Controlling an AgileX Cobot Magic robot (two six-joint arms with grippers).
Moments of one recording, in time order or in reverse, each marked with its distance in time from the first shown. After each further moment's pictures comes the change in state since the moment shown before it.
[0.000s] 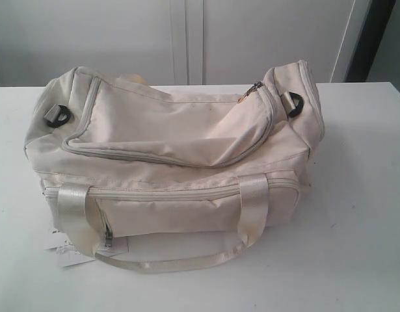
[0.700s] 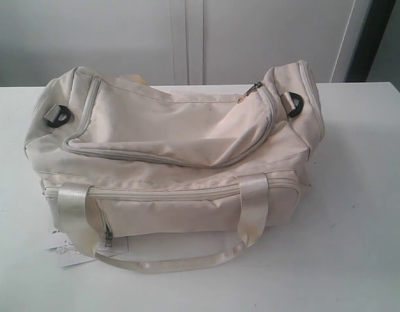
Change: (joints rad) left arm 0.000 0.000 0.002 -0.010 0.104 0.022; right arm 0.000 0.000 0.000 0.000 0.000 -0.002
